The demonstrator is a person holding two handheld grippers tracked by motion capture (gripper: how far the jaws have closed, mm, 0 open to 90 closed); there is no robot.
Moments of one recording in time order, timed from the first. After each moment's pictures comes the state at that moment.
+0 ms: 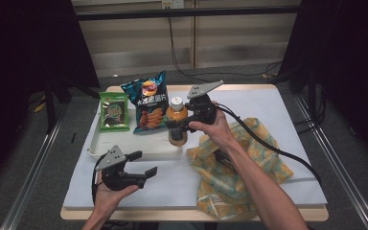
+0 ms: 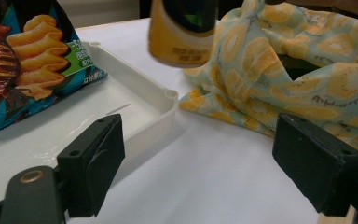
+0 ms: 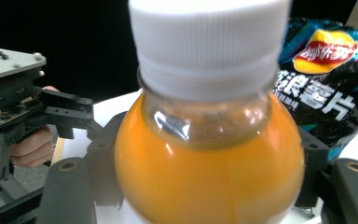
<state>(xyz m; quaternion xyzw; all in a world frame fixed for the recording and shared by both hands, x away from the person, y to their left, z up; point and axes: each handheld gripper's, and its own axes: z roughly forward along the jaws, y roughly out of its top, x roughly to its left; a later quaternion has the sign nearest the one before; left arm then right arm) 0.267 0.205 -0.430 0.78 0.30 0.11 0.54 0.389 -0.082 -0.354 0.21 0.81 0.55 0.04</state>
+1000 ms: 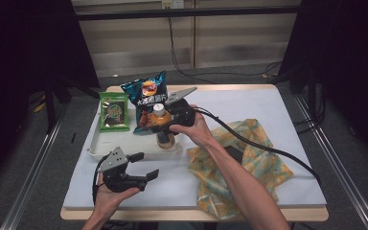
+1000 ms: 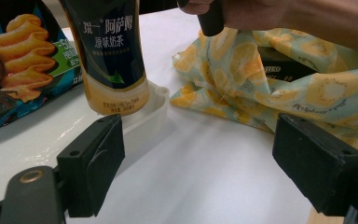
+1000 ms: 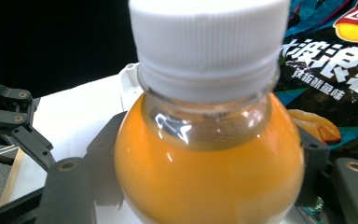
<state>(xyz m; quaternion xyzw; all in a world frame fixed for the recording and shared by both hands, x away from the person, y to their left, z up) 0.264 0.201 -0.430 0.79 0.29 0.11 0.54 0.417 -0.031 -0.393 0.21 0.83 0.51 0.03</state>
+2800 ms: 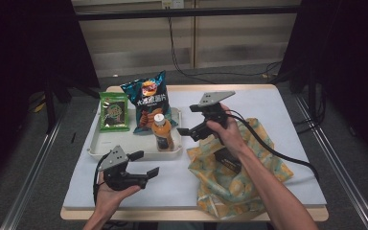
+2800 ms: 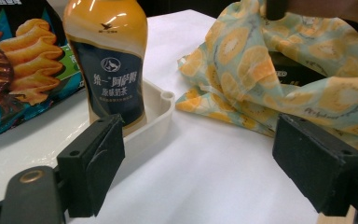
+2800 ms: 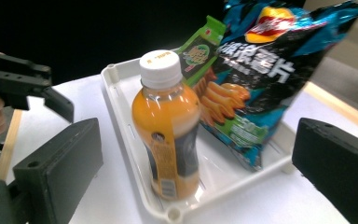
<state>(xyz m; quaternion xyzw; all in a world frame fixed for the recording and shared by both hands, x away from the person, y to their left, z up) 0.268 0.200 -0.428 0.78 0.30 0.12 0.54 0.374 -0.115 -0.371 0.23 0.81 0.53 0.12</state>
